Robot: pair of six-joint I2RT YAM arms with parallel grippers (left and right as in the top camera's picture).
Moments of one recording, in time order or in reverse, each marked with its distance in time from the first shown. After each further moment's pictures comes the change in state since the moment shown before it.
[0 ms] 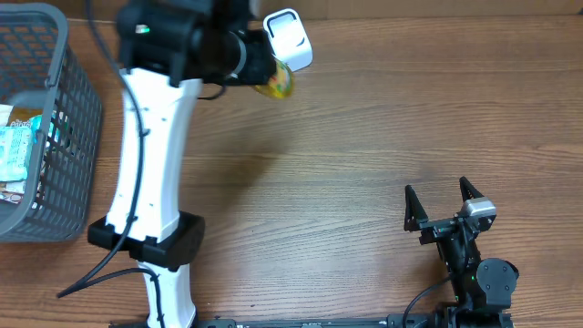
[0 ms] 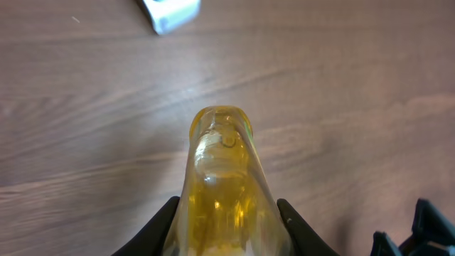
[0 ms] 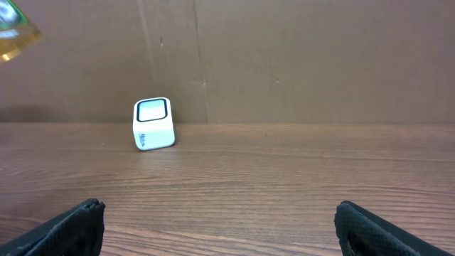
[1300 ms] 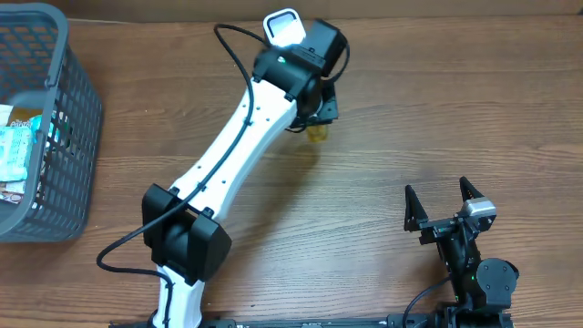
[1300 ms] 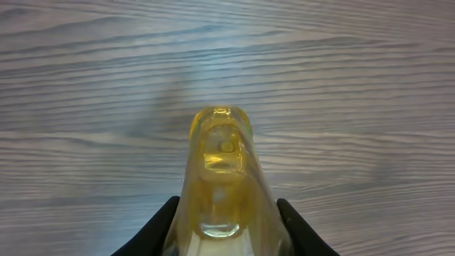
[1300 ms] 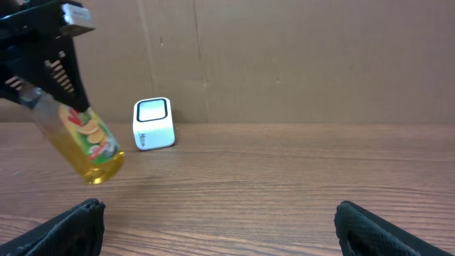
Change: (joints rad) left arm -0.243 0.002 -0.595 0.441 -0.228 -0.369; right arm 0.000 0.000 0.000 0.000 0.001 0.000
